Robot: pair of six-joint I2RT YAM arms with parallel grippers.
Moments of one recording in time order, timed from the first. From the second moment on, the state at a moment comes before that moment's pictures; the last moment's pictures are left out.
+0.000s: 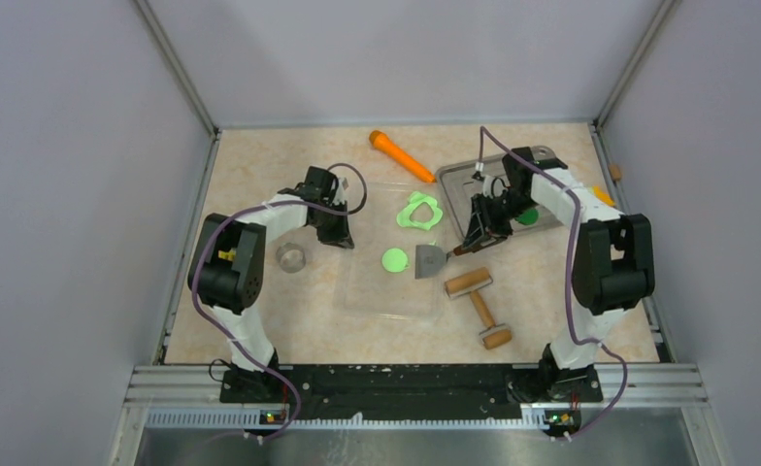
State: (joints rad) left arm -0.30 1.83 1.14 -0.44 0.27 -0.32; right arm 0.18 1.77 1.32 -1.00 -0.65 0.02
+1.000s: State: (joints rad) left arm -0.29 1.84 1.15 -0.43 0.30 -0.32; right arm 0.26 1.92 1.44 -0.96 -0.72 0.00
